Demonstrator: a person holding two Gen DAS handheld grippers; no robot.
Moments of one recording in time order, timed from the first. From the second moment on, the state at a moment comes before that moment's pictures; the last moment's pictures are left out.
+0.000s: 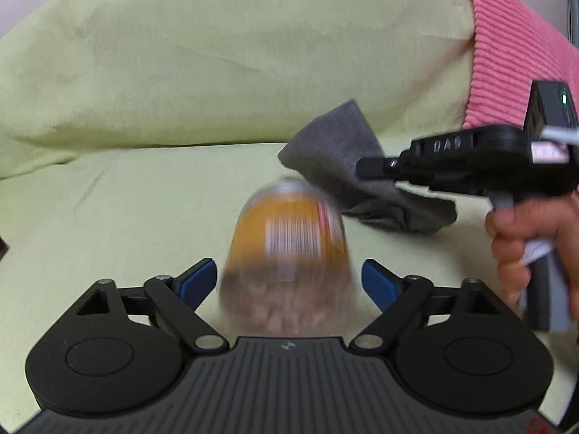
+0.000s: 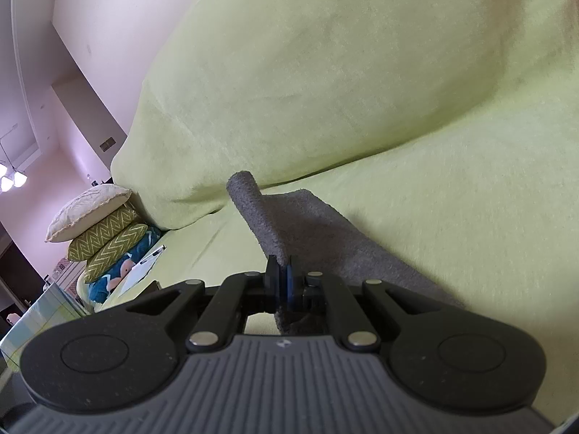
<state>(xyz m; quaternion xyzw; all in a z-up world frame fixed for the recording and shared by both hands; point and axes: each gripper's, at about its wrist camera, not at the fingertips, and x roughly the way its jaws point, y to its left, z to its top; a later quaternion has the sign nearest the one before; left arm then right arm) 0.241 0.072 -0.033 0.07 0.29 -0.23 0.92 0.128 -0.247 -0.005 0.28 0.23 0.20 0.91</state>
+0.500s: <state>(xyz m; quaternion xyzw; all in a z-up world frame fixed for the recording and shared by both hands) 0.303 -0.002 0.008 0.17 0.35 -0.22 0.89 0.129 -0.257 -0.004 0.30 0.23 0.23 0.89</state>
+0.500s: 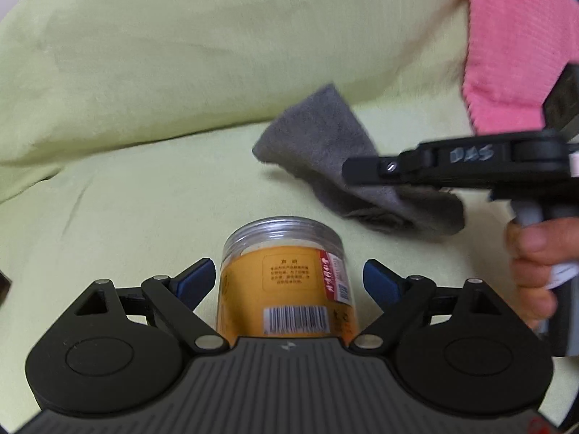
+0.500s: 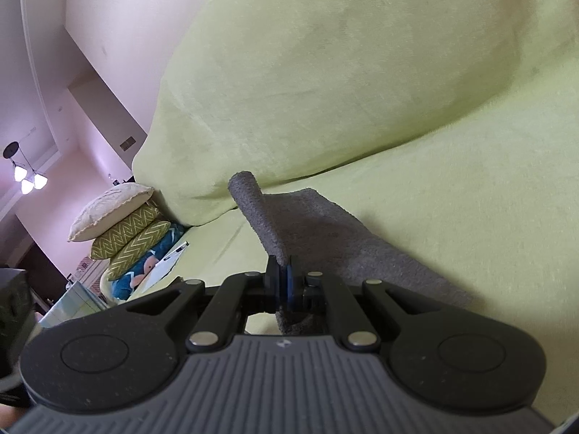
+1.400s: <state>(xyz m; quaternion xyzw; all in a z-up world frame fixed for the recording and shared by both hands) 0.271 0.036 -0.006 0.11 0.25 -0.24 0.93 0.125 -0.259 0.000 0.30 0.21 0.24 0.90</state>
